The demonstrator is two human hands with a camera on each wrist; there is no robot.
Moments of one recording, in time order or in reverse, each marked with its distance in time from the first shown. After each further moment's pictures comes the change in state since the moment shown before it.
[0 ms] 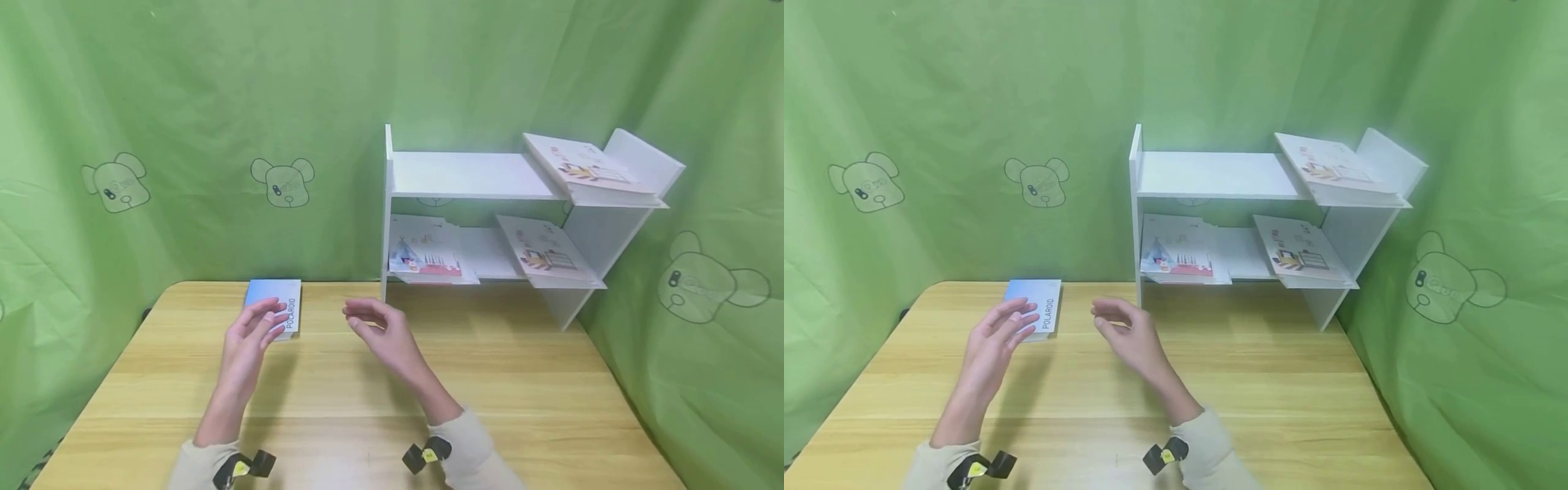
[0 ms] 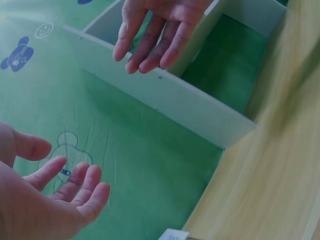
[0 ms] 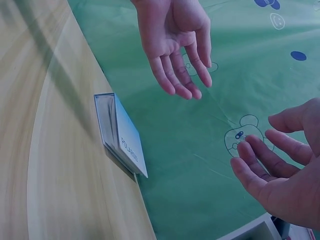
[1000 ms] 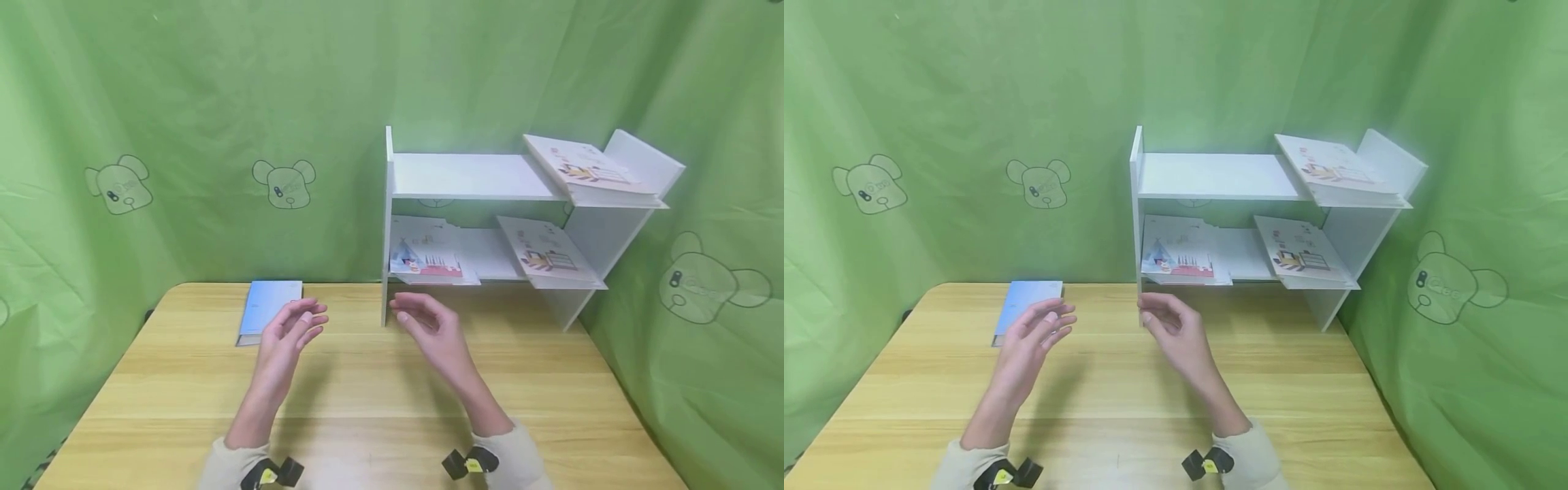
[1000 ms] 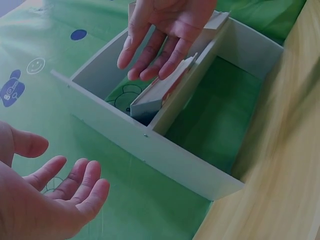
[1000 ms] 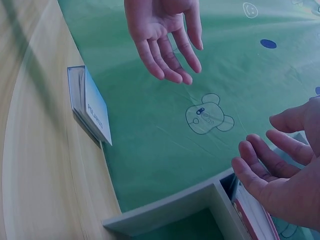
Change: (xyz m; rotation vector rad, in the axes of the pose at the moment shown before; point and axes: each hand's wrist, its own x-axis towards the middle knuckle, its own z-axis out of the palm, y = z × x) left_hand -0.011 0.000 0.051 -0.075 -0.122 0.023; right_hand -0.024 -0.015 -0.061 -0.074 0.116 -0.043
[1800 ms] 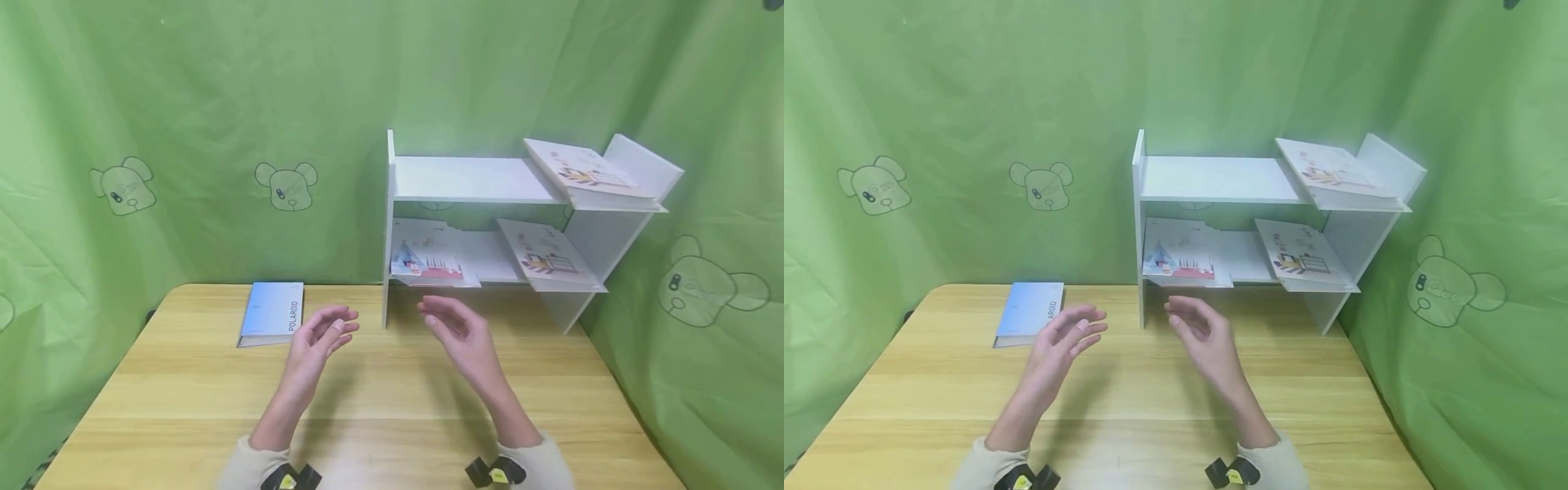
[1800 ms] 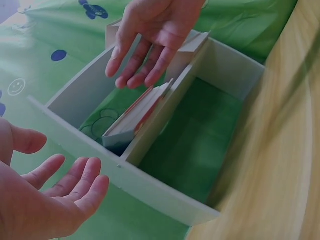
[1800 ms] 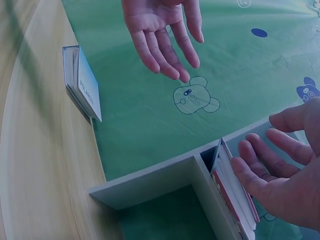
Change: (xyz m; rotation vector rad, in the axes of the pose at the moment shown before) left_hand -0.005 -0.010 0.034 0.028 -0.093 -0.012; right_hand -0.013 -0.005 -0.034 -0.058 0.046 -0.012
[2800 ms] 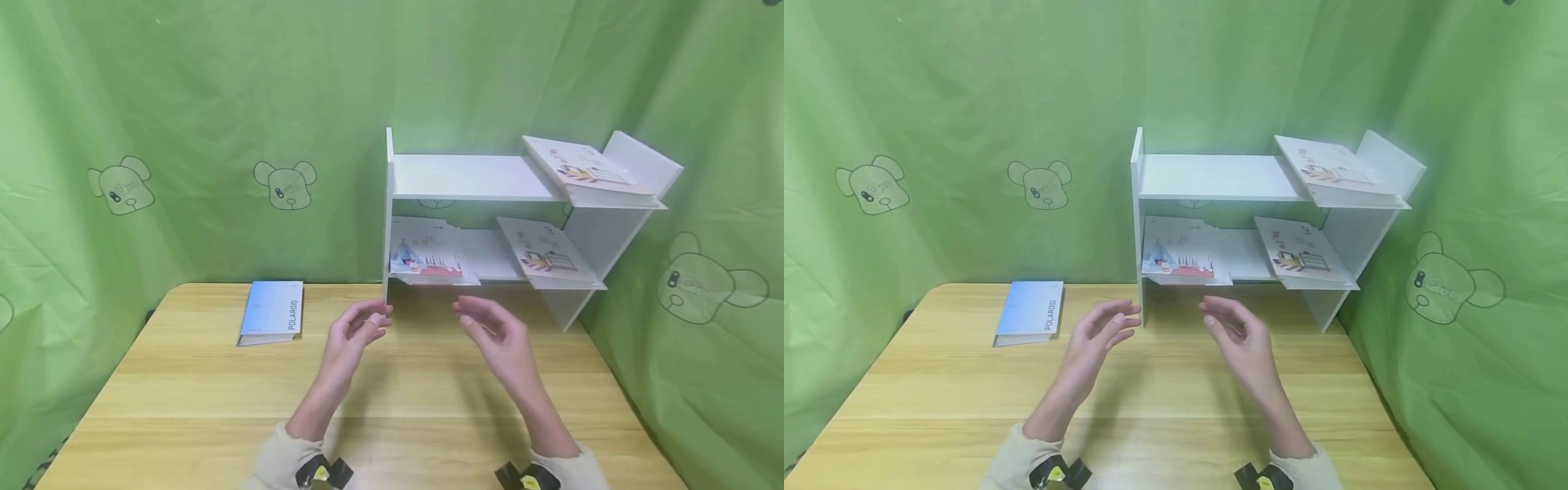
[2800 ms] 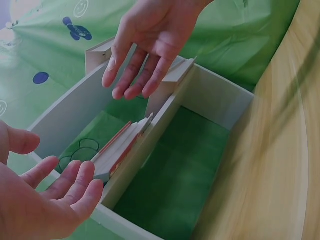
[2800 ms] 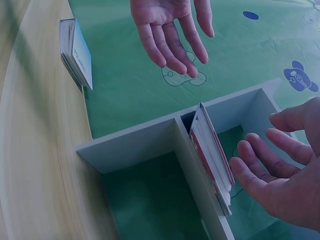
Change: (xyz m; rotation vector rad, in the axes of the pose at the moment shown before) left_hand 0.012 -0.012 0.048 0.006 -0.071 0.047; right_hand -0.013 0.003 -0.046 -0.053 0.081 -0.021
